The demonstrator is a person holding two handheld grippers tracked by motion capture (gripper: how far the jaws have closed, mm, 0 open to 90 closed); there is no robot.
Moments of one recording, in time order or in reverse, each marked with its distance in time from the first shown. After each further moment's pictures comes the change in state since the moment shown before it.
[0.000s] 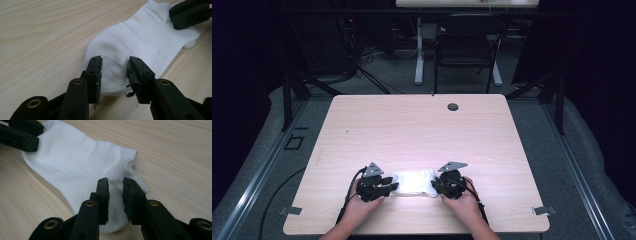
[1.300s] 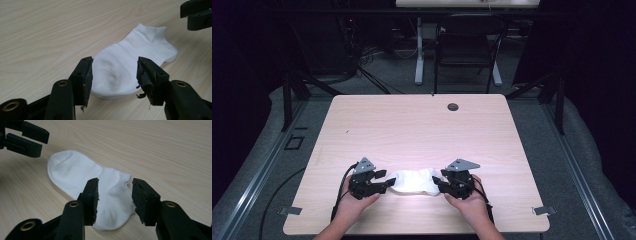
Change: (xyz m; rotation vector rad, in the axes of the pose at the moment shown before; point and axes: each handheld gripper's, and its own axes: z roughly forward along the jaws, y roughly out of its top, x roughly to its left) left arm -0.001 0.017 -0.035 -0.083 0.011 0.005; right arm 0.004 0.009 -0.044 -0.162 -0.006 -0.031
